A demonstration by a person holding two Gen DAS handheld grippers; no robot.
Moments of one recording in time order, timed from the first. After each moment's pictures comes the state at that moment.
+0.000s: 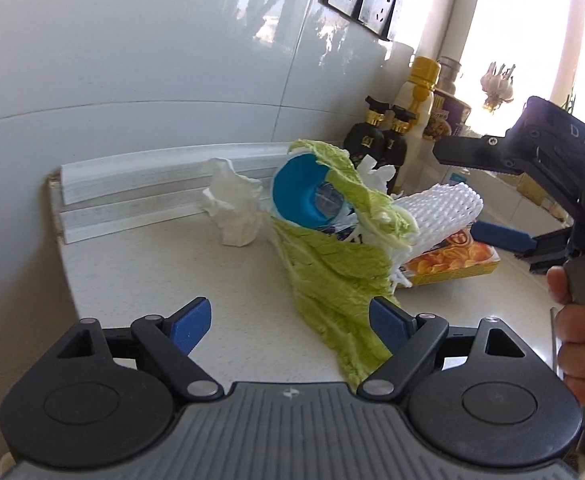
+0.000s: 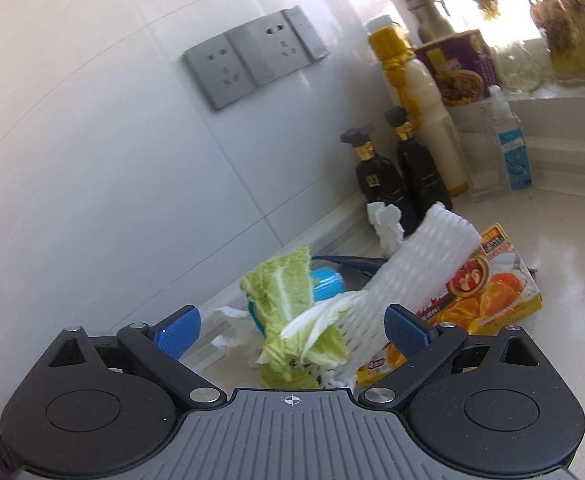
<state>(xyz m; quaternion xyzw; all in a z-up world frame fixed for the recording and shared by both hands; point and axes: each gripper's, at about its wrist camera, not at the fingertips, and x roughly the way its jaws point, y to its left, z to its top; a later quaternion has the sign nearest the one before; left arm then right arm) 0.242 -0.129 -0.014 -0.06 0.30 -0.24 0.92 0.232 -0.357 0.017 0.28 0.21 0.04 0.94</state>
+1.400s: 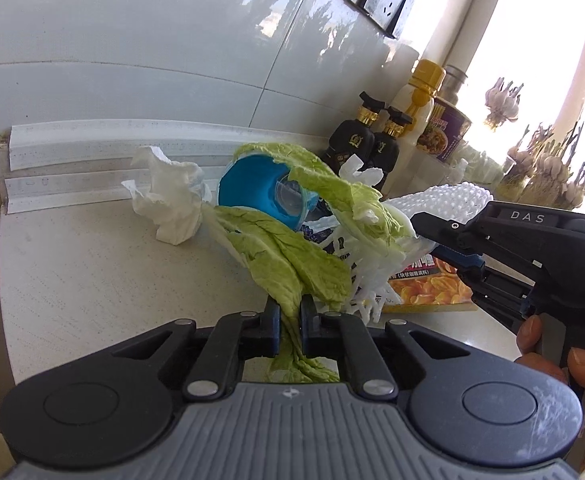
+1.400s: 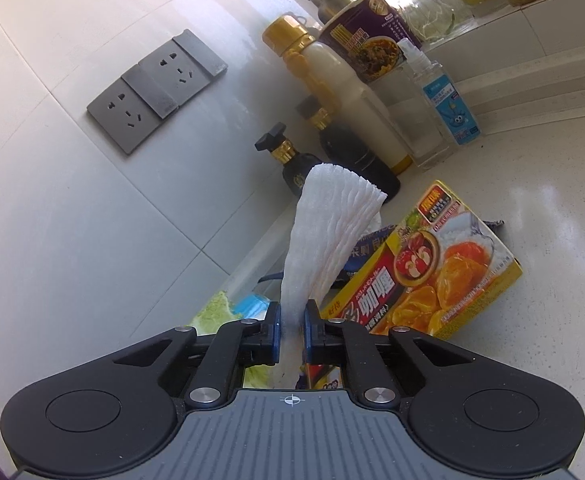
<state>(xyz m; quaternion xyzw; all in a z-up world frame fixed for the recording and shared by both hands) 0.254 -0.148 -0.024 -0.11 0.31 -0.24 0.91 0.245 -0.393 -0.033 0.39 0.17 0.00 0.91</state>
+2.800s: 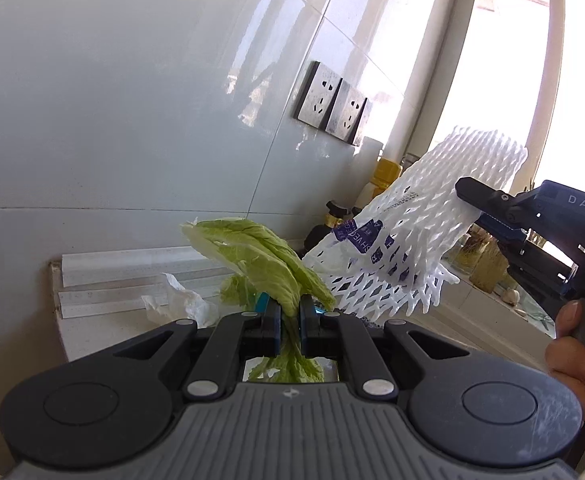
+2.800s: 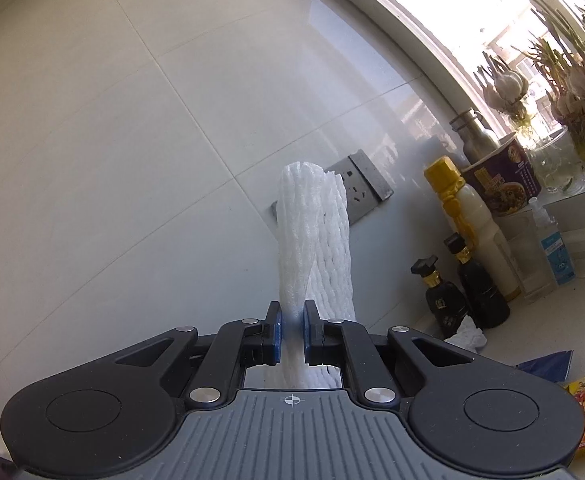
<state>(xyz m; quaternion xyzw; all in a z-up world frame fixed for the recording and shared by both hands) 0.206 -0.110 0.049 -0.12 0.20 -0.25 0.94 0.176 -0.368 0.071 0.32 0.01 0.11 0.94</state>
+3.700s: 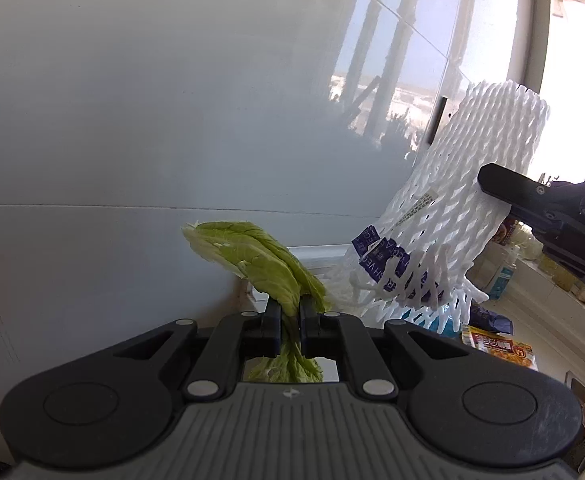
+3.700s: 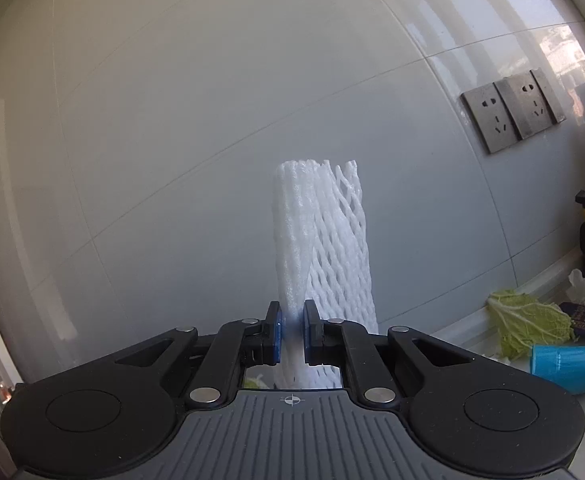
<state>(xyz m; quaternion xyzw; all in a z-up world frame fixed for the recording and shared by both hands) 0.157 0.016 0.054 -0.10 0.22 -0.11 0.96 0.166 -0.227 0.087 0.21 0.10 0.28 0.93</state>
